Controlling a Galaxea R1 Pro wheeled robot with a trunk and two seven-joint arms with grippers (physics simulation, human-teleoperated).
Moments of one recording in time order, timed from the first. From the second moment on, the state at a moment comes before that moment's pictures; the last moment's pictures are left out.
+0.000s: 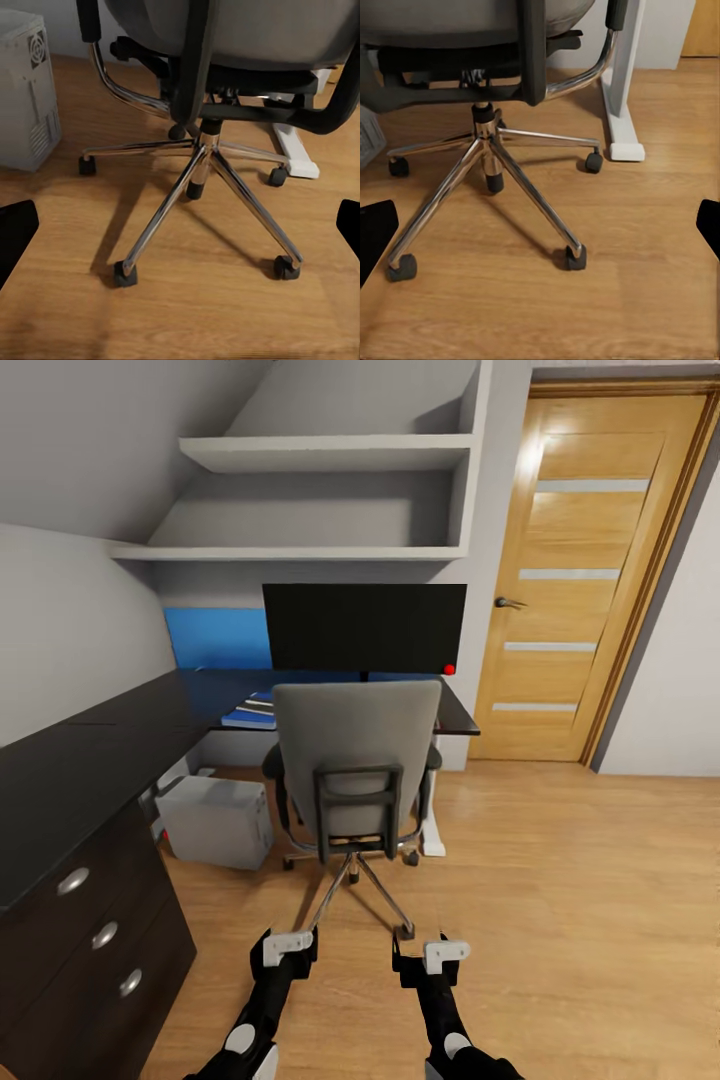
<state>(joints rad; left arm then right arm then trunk) -0.38 -0.11 -0.22 -0.55 0.18 -0.43 0.11 -0.54 0.16 0.53 -0.17 -0.32 -0.64 -0.25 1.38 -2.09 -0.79</state>
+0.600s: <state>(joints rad) -0.38 -0.09 -0.14 -0.57 0.21 -0.43 0.11 -0.54 0.16 0.53 -0.17 -0.32 -0.64 -0.25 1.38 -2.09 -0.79</state>
